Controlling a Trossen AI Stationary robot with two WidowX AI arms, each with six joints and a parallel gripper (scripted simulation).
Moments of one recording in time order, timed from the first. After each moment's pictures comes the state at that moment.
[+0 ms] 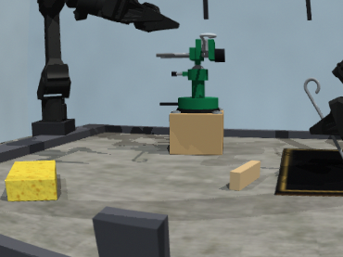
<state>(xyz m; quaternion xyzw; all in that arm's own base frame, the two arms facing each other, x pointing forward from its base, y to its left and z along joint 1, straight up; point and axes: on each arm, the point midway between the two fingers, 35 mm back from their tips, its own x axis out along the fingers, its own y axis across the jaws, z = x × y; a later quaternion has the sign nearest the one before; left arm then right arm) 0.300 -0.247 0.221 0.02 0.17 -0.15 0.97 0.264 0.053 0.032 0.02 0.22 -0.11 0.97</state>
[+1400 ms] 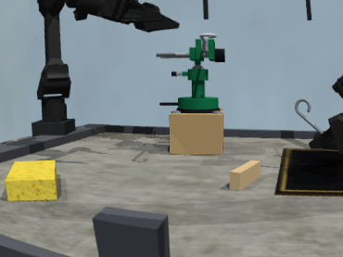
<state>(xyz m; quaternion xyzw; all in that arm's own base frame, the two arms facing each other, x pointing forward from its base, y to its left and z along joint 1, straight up) 0.300 -0.247 0.221 0.02 0.17 -0.15 0.97 0.264 0.052 0.007 0.02 0.22 -0.11 0.97</state>
